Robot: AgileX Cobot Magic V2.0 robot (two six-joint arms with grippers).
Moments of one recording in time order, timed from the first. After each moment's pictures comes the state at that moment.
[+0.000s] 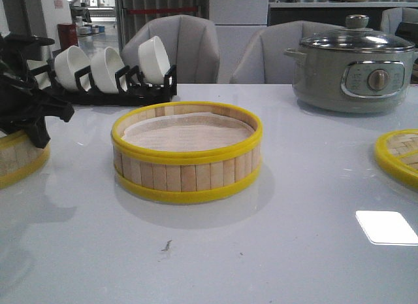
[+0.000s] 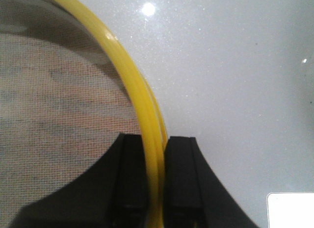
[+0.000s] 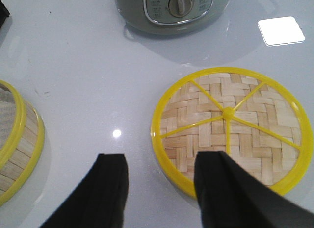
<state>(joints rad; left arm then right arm) -0.20 1.91 -1.25 0.18 0.49 -0.17 -0.06 0.94 -0.67 0.10 0.31 0.11</state>
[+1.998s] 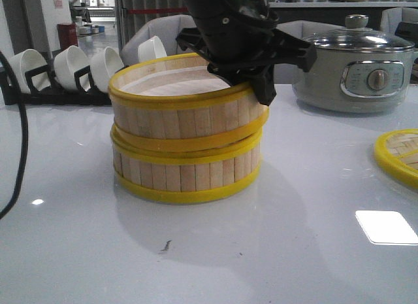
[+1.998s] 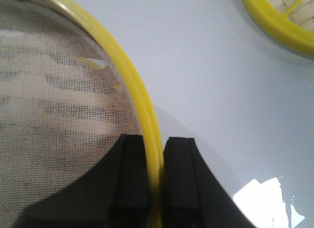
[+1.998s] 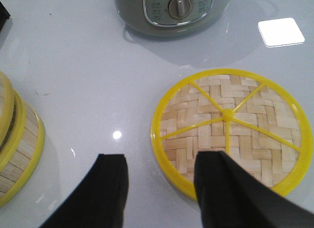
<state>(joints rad) -0.81 1.98 -1.66 0.08 0.62 -0.15 -0.06 0.94 -0.67 0.10 0.30 0.11</state>
